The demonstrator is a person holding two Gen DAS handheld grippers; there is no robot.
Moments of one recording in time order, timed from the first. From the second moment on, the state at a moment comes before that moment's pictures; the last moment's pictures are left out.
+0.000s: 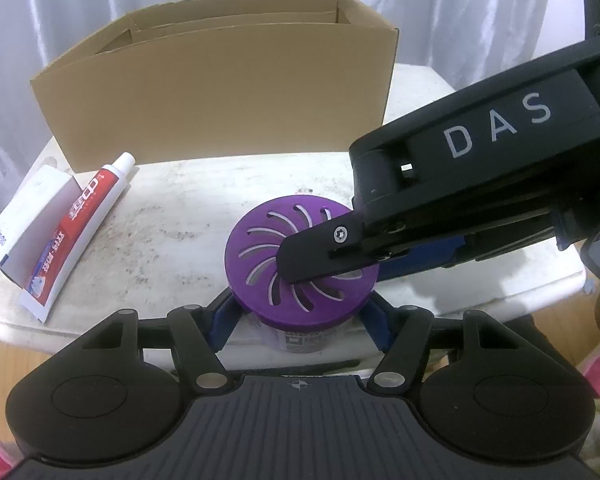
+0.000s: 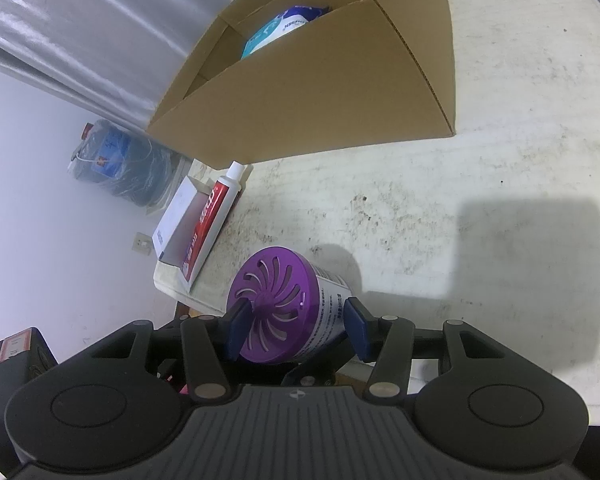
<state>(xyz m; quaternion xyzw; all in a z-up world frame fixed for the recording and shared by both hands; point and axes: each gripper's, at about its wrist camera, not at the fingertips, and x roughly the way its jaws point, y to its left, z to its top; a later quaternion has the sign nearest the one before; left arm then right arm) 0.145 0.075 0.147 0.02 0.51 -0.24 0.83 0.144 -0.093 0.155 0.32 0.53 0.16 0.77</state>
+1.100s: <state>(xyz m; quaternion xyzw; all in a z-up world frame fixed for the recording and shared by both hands) 0.134 0.083 0.163 0.02 0.49 -0.23 0.84 0.144 -0.088 0.166 0.31 0.52 0.17 0.78</state>
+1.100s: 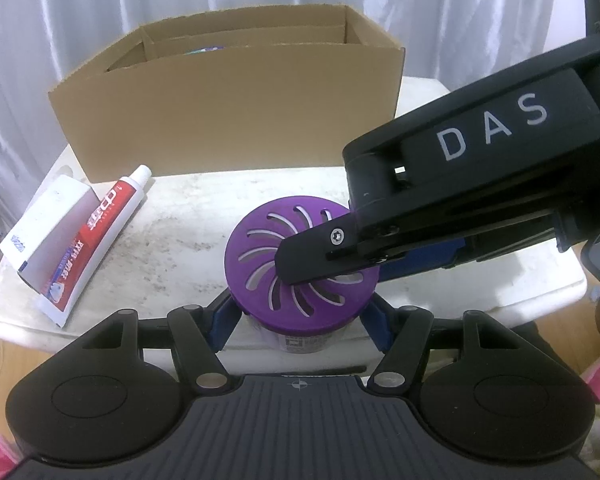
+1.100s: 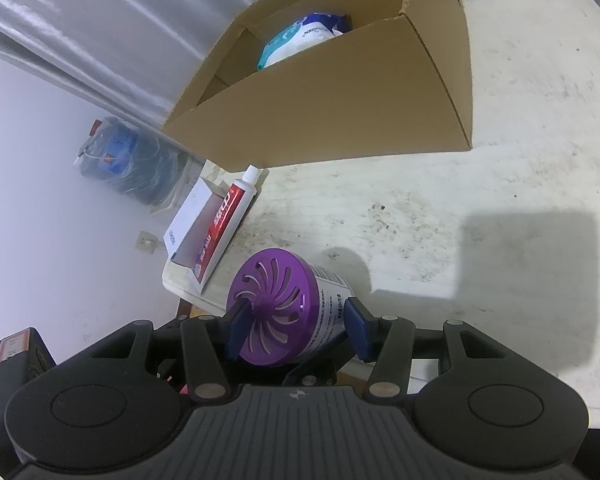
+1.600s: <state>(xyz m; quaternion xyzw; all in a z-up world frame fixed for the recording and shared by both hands) 0.125 0.088 0.171 0.02 0.49 -0.23 0.84 0.142 -0.087 0.171 0.31 0.51 0.18 0.78</state>
